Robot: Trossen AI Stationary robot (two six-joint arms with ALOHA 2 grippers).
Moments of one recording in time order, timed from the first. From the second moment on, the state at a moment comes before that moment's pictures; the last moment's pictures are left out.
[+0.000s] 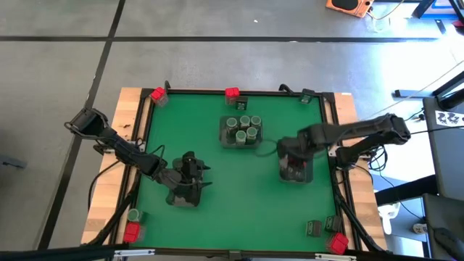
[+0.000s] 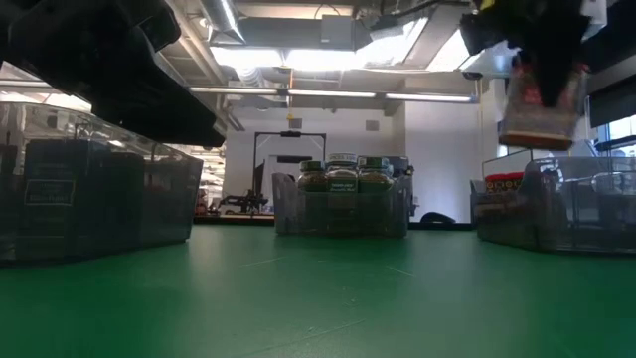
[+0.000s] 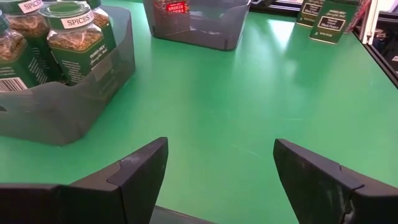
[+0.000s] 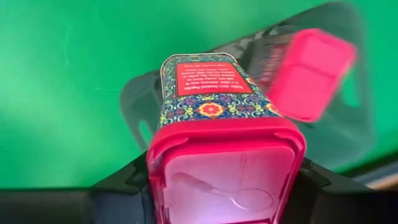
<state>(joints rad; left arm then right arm) -0.49 1.40 0.43 0.46 -0.60 -0.38 0.14 1.39 1.23 -1.34 -0.02 0.61</state>
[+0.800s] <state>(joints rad) -0.48 1.40 0.43 0.46 -0.61 -0.39 0.22 1.42 0.91 -1.09 0.29 0.61</state>
